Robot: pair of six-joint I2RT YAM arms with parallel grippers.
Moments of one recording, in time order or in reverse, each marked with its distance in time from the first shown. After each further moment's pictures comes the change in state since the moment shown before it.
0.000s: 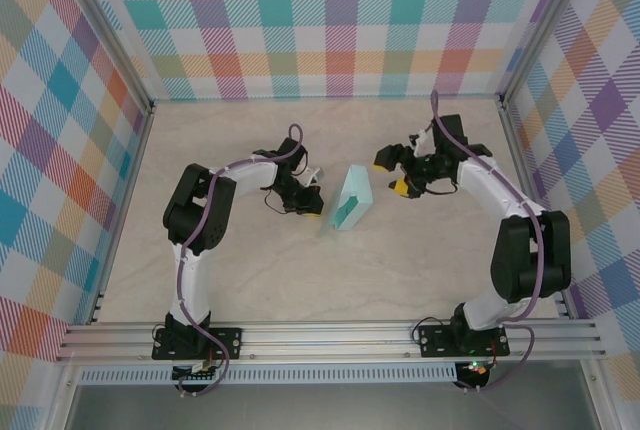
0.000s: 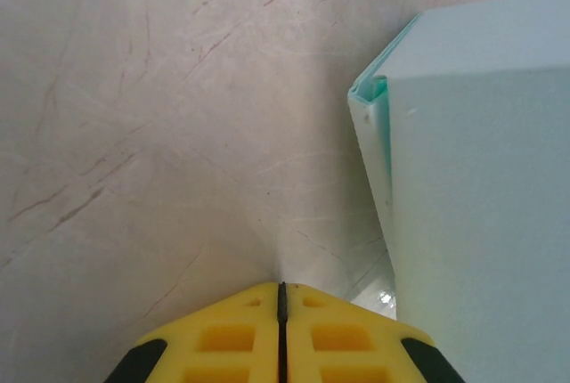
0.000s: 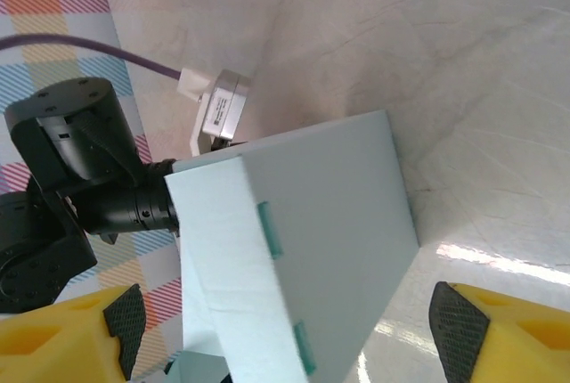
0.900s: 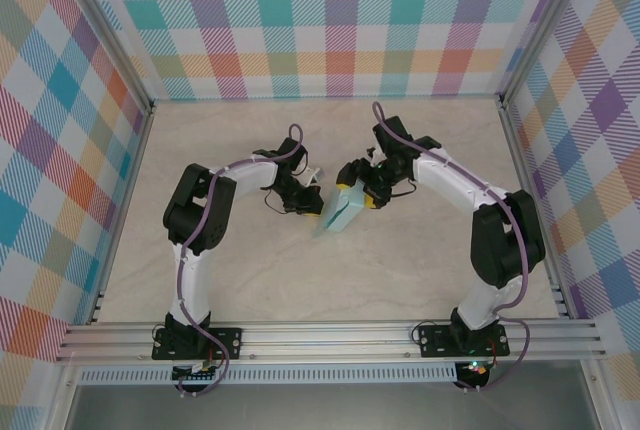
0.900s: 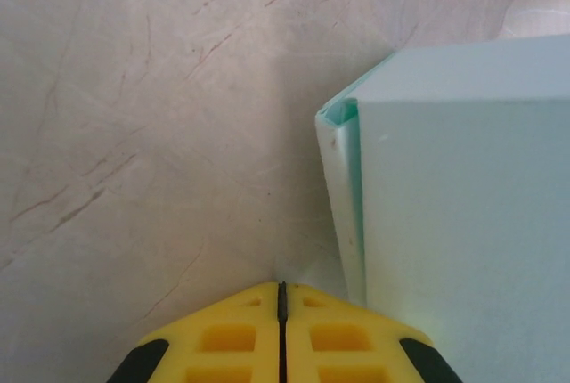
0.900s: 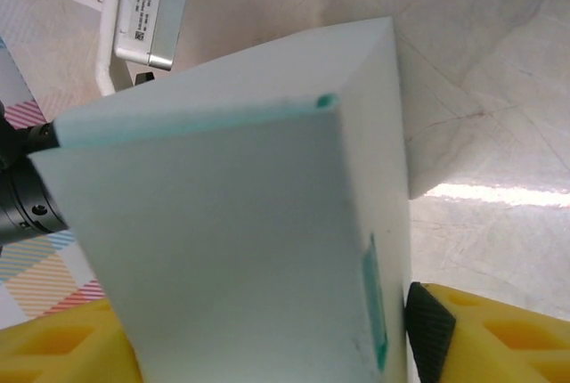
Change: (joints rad) left arm 0.000 0.002 0.003 -0.002 -0.005 0.001; right arm 0.267 0.133 0.135 -0.126 0.200 0.165
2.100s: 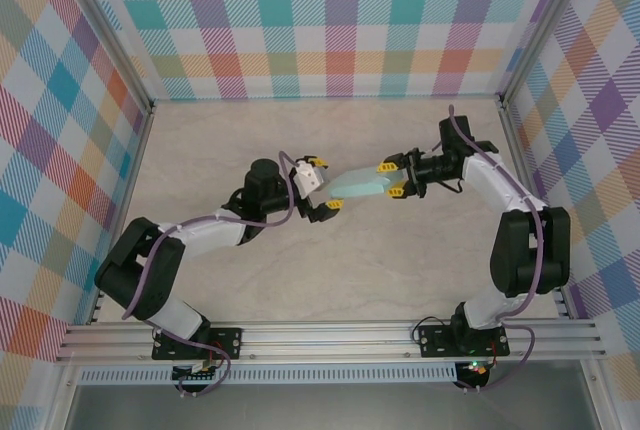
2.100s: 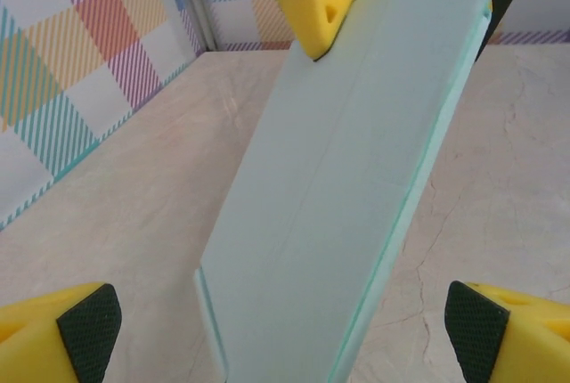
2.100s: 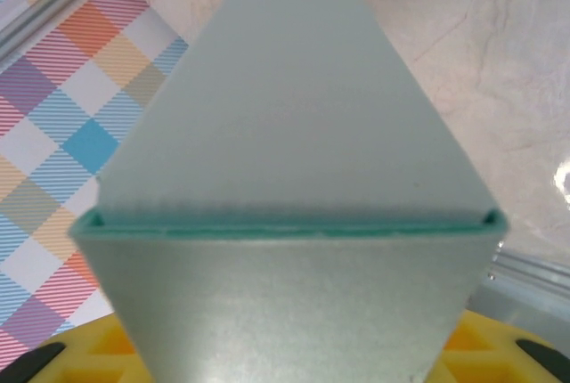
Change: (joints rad) left arm -0.117 -0.549 -0.666 1.196 -0.079 0.617; right arm -0.354 -0.108 -0.136 0.002 -0.510 0.283
